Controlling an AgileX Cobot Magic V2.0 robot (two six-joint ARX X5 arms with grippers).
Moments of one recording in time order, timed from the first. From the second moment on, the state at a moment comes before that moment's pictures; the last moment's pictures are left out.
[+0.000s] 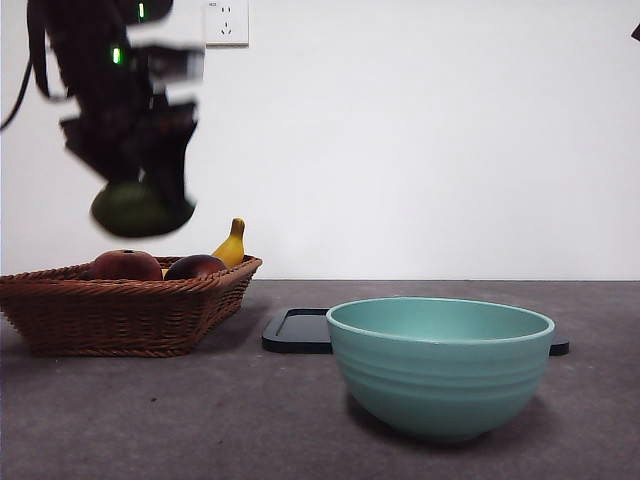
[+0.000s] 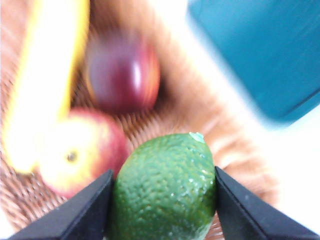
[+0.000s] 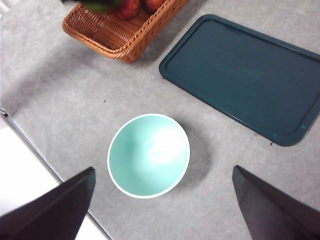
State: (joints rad) left arm -0.37 1.62 1.38 -0.74 0.07 0.27; right arm 0.26 0.84 1.02 -0.98 -0.50 -0.10
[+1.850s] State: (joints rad) left arm -0.94 1.87 1.38 -0.62 0.28 0.26; right arm 0.26 0.84 1.02 -0.98 -0.42 -0.09
